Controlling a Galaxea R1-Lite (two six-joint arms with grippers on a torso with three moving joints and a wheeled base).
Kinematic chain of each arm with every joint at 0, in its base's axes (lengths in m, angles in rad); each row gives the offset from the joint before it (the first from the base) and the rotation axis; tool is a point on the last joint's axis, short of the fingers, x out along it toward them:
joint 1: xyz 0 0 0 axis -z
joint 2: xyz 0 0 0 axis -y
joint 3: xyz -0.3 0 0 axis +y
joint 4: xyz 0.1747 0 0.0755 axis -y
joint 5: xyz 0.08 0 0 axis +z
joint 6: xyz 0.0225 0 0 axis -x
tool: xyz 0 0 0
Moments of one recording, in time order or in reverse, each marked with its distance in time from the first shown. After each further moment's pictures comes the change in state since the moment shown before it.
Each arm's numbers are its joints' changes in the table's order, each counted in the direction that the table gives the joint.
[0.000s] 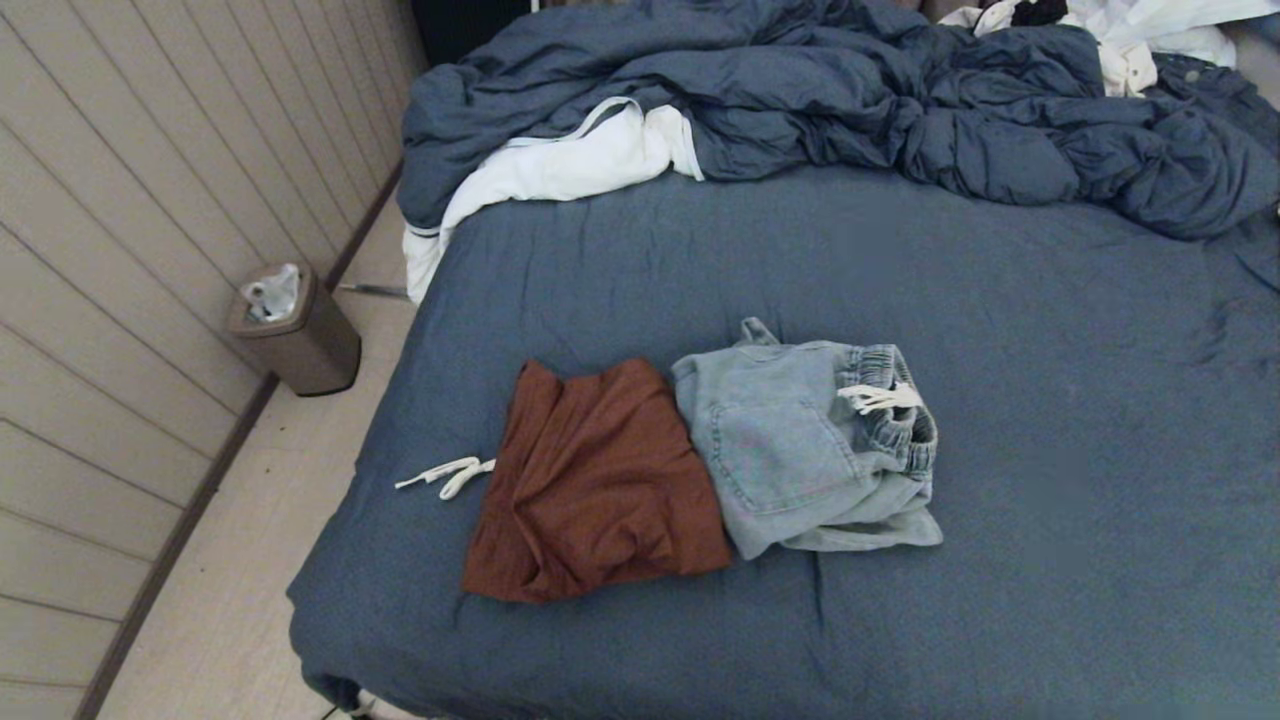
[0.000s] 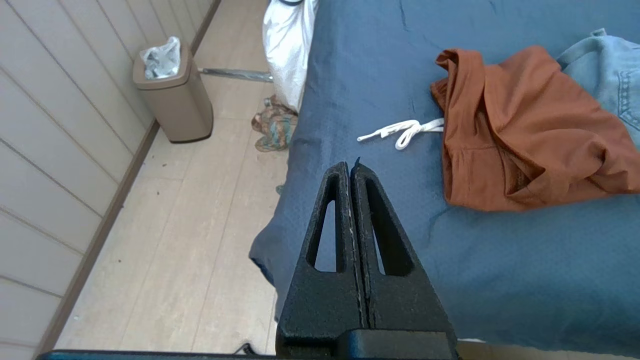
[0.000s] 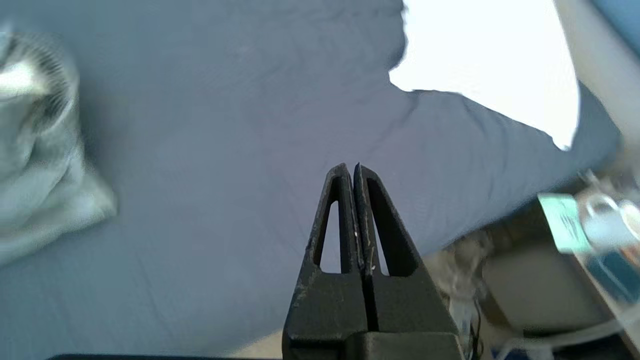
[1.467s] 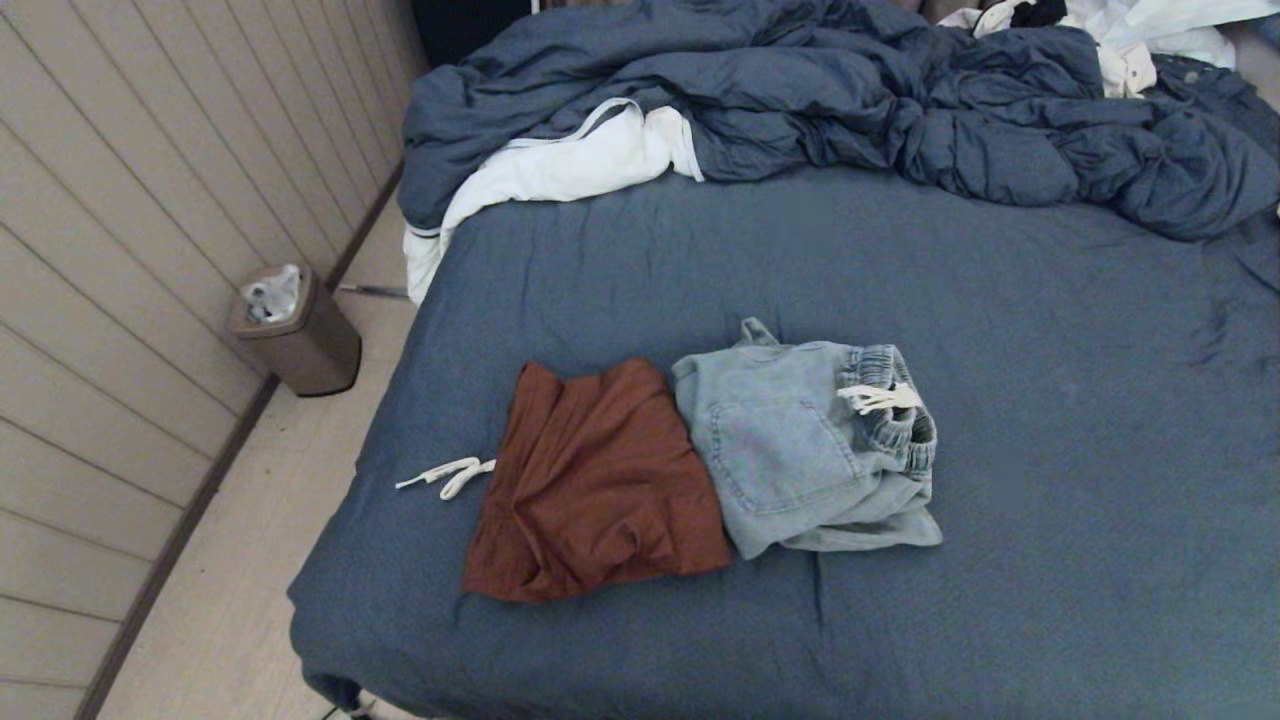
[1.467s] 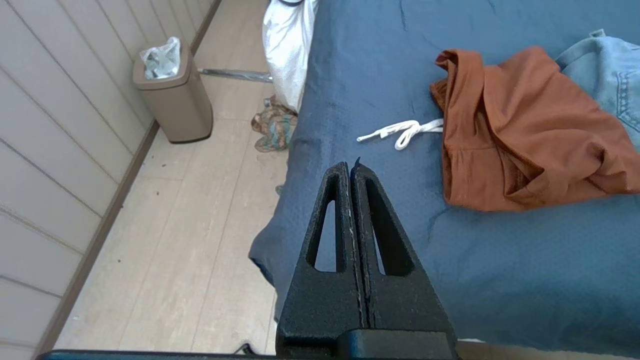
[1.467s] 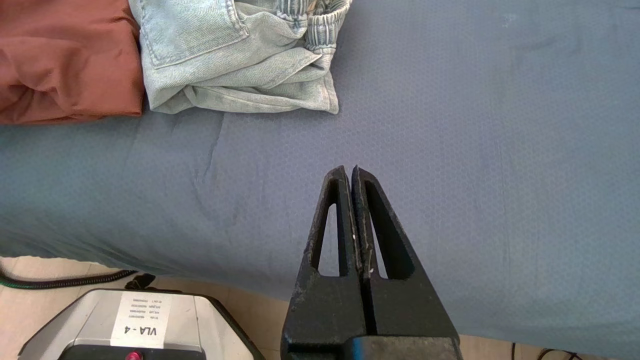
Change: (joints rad) left arm 0.000 0.000 0.000 0.000 0.000 0.002; right arm 0.039 0.387 0.341 -0.066 0.686 0.004
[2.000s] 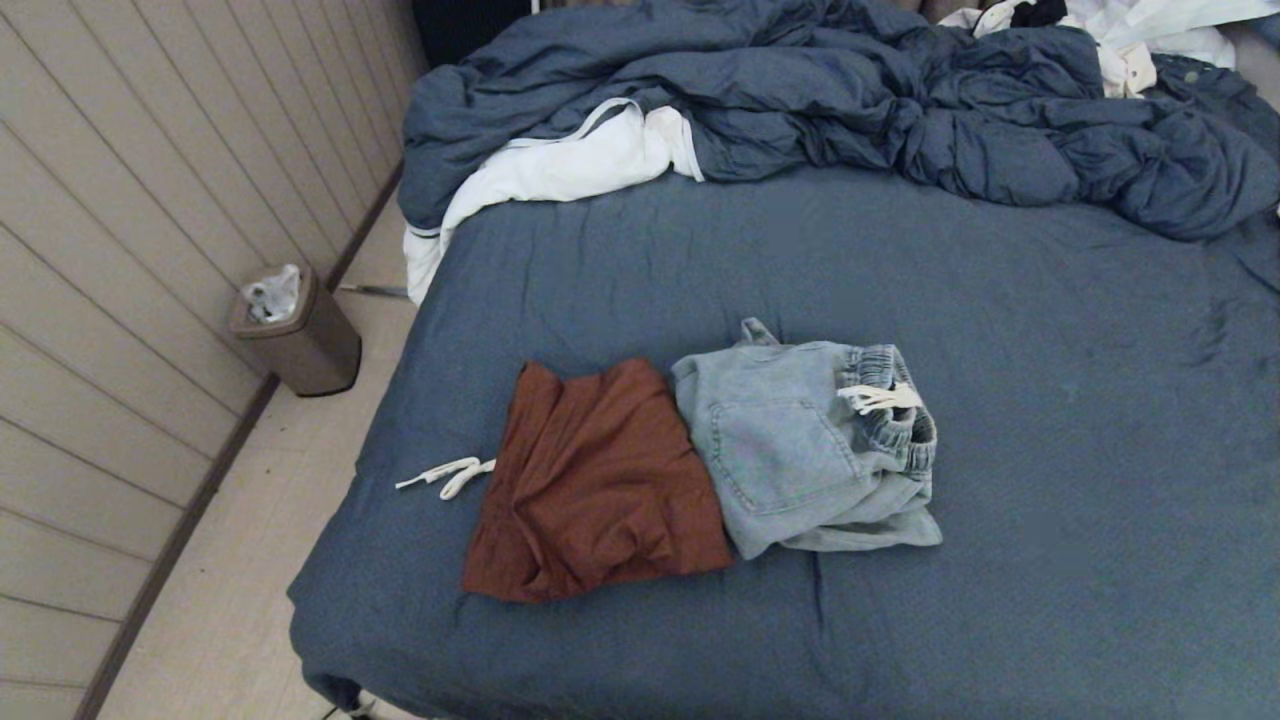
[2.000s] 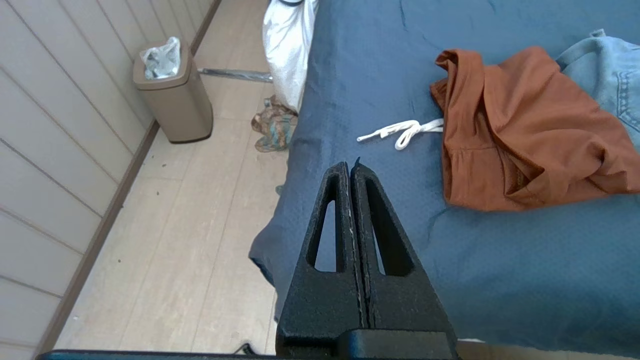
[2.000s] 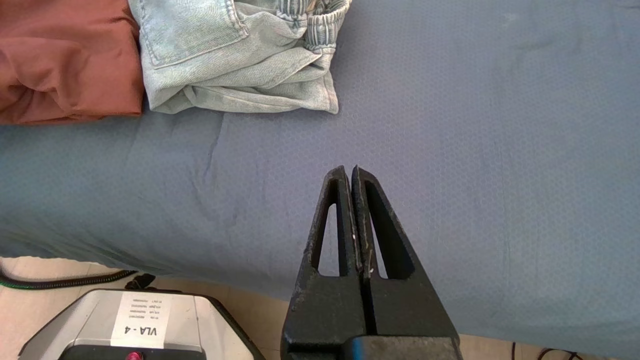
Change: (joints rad) left arm 0.000 0.000 0.000 0.000 0.000 -0.001; right arm 0.000 0.000 0.000 0.000 0.000 0.000
